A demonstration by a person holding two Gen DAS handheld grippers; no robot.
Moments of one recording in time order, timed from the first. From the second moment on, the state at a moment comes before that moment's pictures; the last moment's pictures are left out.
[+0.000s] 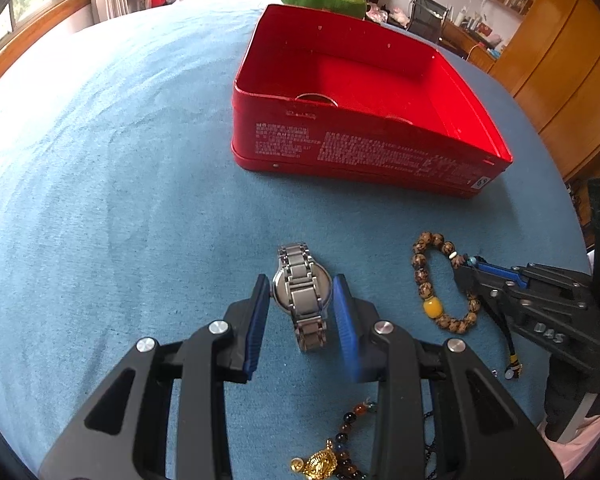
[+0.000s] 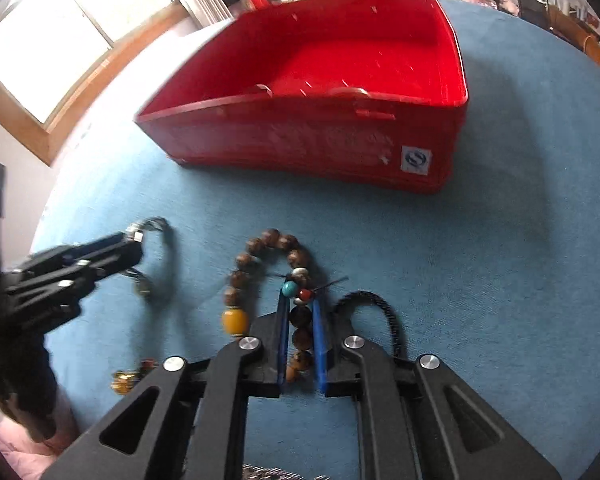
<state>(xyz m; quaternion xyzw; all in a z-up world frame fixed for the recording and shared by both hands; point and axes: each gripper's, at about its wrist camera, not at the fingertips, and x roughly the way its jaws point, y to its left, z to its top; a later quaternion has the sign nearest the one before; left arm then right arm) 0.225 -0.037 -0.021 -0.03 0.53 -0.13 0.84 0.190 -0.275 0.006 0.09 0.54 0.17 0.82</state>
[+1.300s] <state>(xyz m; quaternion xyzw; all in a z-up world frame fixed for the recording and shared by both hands) 0.385 -0.092 0.016 -0.01 0.51 -0.12 0.85 0.338 -0.294 0.079 0.11 0.49 0.16 0.85</state>
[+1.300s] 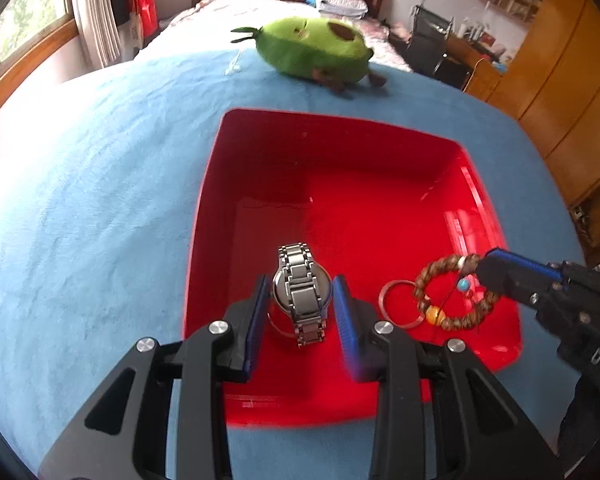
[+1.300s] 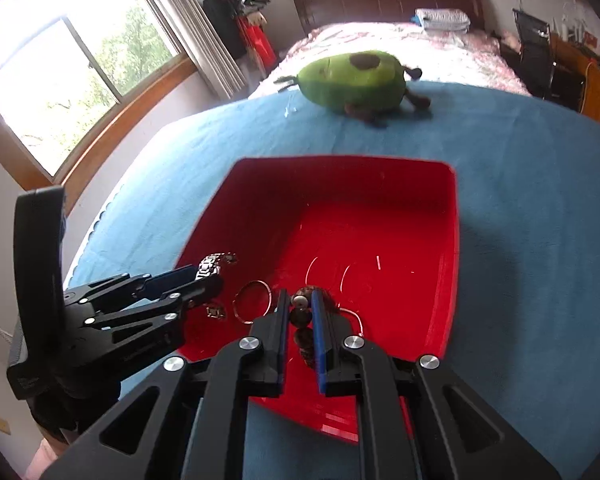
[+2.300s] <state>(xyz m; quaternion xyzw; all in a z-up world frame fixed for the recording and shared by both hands) 0.258 -0.028 0.030 -0.01 0.48 -0.11 0.87 0.205 -0.342 0.066 0.09 0.47 0.09 0.87</state>
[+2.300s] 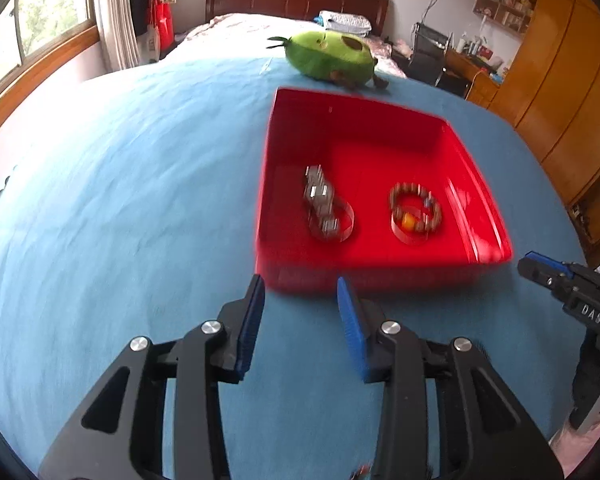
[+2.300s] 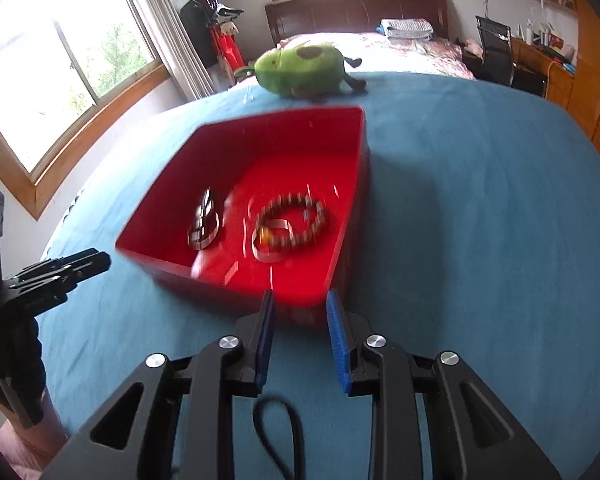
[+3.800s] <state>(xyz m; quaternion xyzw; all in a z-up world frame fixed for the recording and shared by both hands) 0.113 -0.019 -0.045 -0.06 0.56 -0.14 0.82 0.079 -0.341 0.004 0.16 0.49 0.09 0.85</state>
